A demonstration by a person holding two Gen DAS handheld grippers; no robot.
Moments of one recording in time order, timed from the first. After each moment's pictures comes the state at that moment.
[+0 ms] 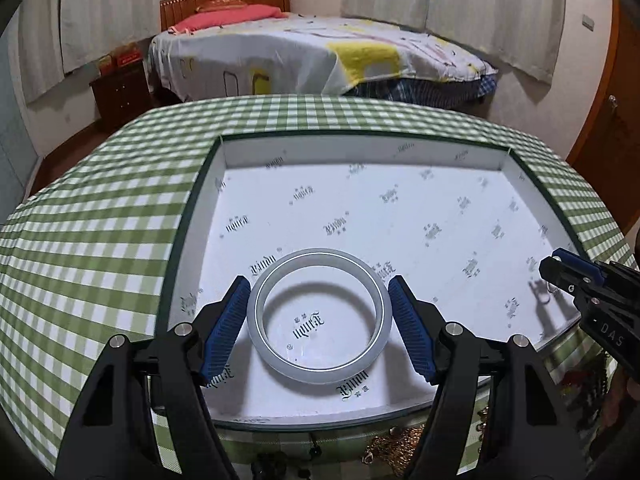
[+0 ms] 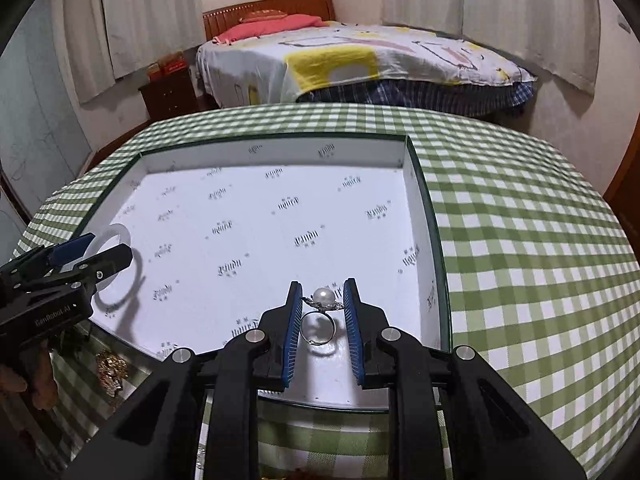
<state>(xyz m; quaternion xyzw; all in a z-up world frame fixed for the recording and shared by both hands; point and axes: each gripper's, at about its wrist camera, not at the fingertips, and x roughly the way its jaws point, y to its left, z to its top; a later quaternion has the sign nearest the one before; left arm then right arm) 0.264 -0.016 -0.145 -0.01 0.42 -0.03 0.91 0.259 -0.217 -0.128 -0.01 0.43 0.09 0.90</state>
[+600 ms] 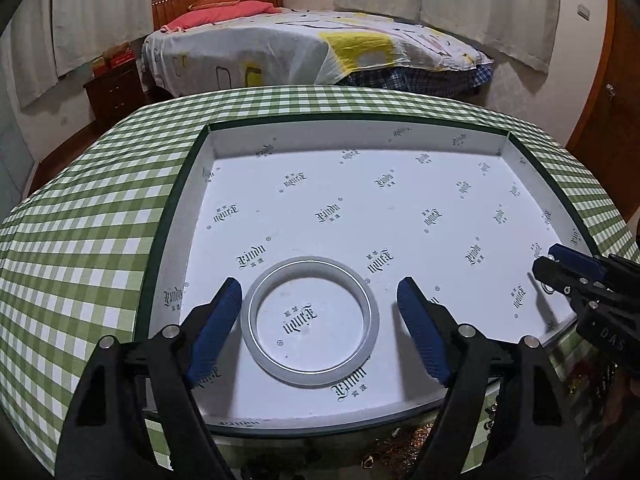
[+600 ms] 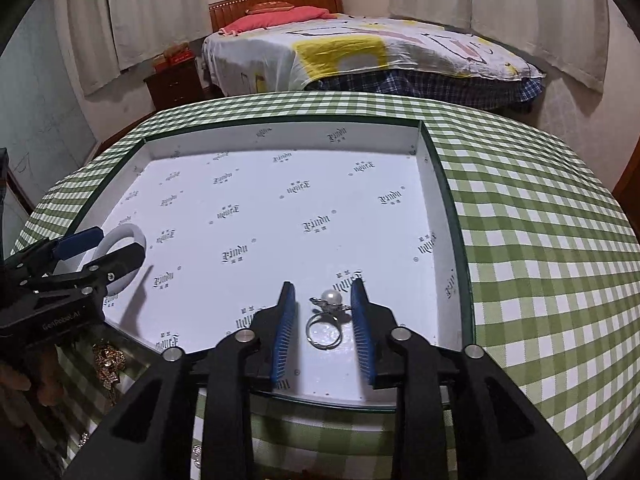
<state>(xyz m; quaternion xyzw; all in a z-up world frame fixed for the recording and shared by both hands) 0.263 -0.026 -0.154 0.00 0.42 -0.04 0.91 0.259 -0.210 -0.134 -0.01 0.43 0.10 0.90</state>
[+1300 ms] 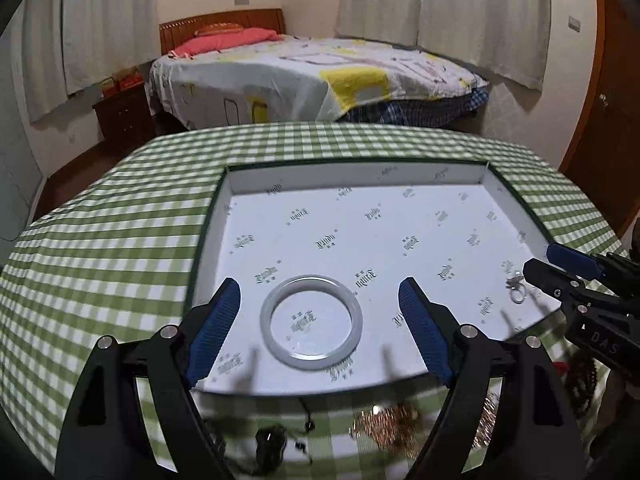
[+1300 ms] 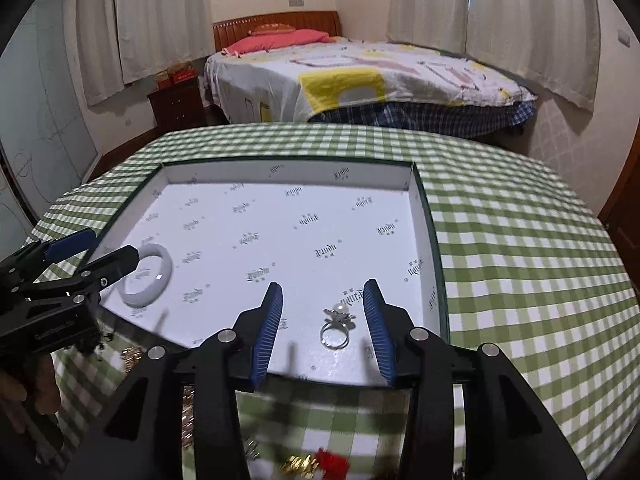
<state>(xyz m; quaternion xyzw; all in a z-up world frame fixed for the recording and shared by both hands) 0.230 -0.026 -0.113 0.00 0.37 -0.02 0.93 0.231 -0.202 -0.096 -0.02 0.39 0.10 0.92</state>
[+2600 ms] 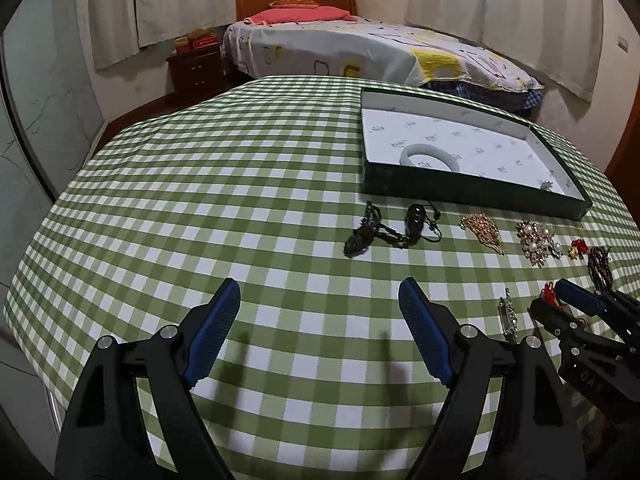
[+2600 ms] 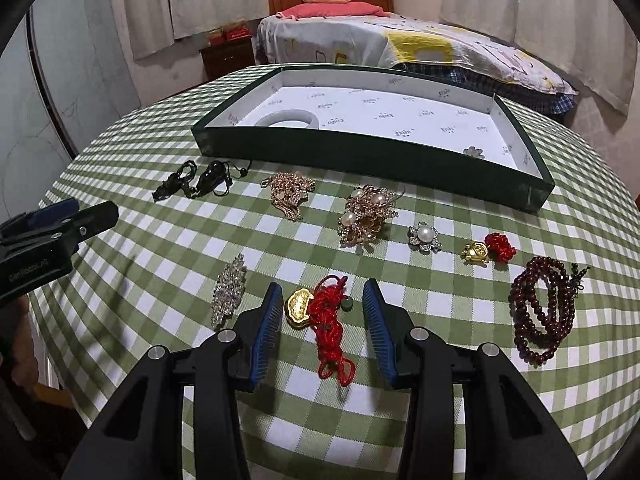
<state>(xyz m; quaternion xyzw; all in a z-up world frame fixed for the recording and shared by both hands) 0.071 0.055 -0.128 -0.03 0.41 0.08 0.91 0.111 -0.137 -0.137 -0.05 0.44 0.17 0.88</state>
